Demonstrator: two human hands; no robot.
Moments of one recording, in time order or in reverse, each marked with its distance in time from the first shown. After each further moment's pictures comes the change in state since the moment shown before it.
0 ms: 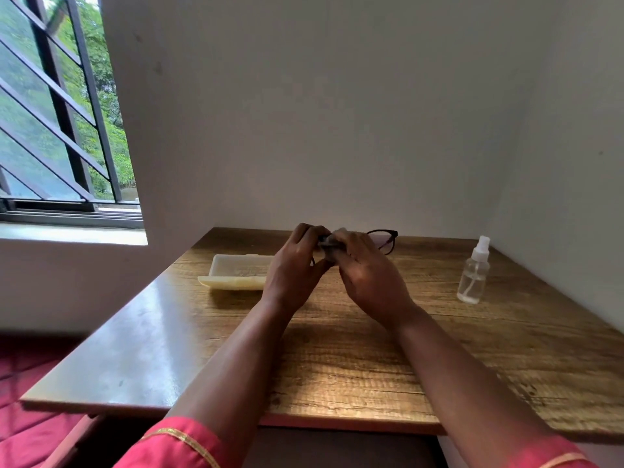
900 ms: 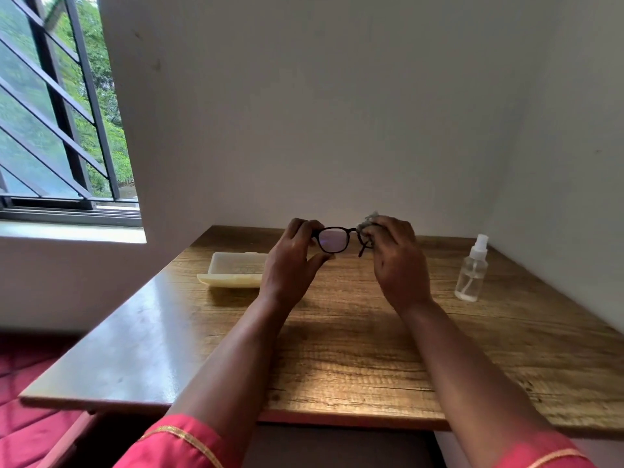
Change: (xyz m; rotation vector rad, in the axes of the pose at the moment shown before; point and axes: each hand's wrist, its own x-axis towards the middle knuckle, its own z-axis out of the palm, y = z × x) left_hand 0.003 -0.005 0.000 0.019 0.039 -0.049; right_hand -0.006 0.031 -0.008 -0.041 0.218 0.250
